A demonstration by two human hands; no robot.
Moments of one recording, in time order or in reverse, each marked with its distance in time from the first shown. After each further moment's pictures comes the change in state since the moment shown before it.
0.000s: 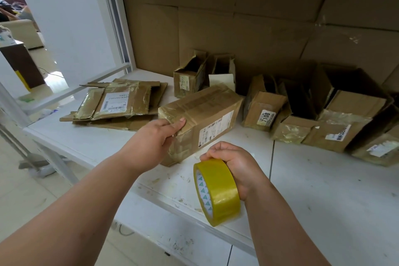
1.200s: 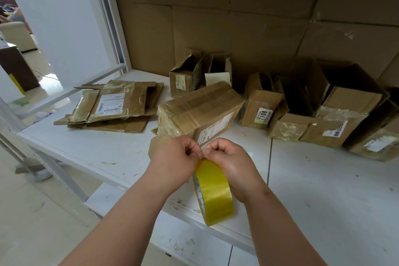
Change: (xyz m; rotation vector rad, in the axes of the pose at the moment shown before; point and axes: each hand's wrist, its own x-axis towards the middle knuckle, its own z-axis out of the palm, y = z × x) left_hand -0.003 0.082 0.012 -0.418 -0.045 -0.536; right_hand 0.002 0.009 0.000 -0.370 0.113 -0.298
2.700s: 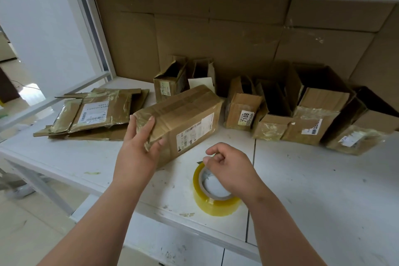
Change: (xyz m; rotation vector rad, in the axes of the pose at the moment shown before) left_hand 0.015 -0.034 -0.008 0.004 0.295 0.006; right_hand -0.007 0.009 -0.037 -0.455 0.095 -0.012
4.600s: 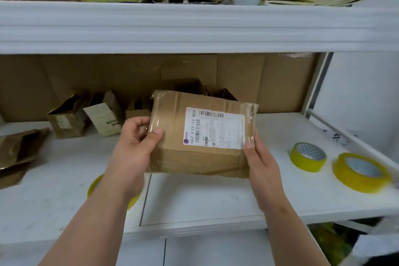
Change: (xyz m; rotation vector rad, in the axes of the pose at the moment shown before) left_hand -0.119 0.202 0.069 -0.884 -0.425 0.079; right_hand -0.190 0.094 -0.186 0.460 0.762 -0.070
